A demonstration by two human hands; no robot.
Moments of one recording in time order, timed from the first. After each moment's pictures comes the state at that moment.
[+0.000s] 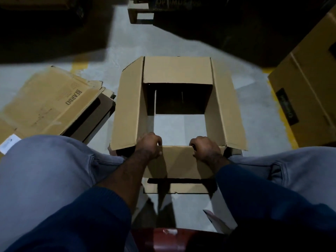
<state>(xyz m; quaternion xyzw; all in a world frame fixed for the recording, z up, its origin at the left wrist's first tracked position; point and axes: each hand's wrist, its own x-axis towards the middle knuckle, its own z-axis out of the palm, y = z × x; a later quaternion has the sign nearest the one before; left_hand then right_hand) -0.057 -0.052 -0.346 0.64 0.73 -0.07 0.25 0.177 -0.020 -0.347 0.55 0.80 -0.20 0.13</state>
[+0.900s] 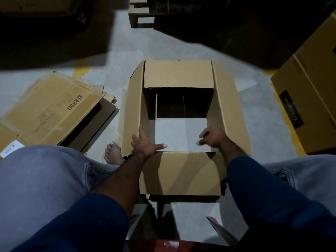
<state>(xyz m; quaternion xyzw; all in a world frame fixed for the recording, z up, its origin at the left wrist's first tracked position) -0.074 -0.041 -0.363 0.39 0.83 0.12 0.38 0.194 0.045 -0.340 0.70 0.57 -0.42 0.03</state>
